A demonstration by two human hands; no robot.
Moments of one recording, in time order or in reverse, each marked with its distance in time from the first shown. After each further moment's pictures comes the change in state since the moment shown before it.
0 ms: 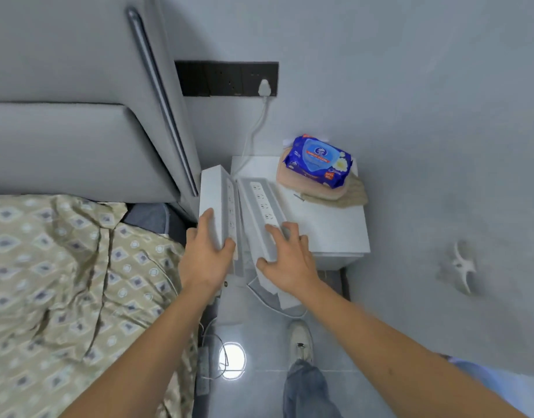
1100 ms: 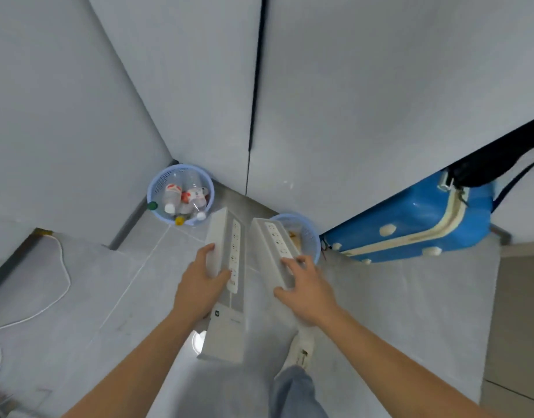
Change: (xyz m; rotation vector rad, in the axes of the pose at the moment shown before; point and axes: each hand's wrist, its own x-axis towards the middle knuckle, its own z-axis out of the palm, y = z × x) left_hand -0.715 0.074 0.399 0.364 -1.085 0.487; right_hand -0.848 0.455 0.068 0.466 0.254 1.062
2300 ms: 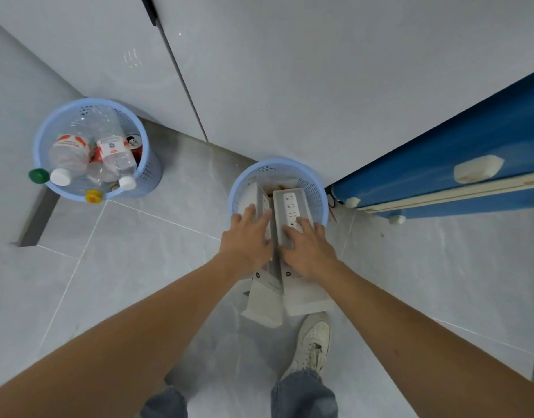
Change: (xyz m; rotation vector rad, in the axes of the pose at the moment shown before) left_hand 0.247 -0.041 0.250 0.793 -0.229 0.387; right_hand 0.220 0.163 0.127 -0.108 -0.141 0.148
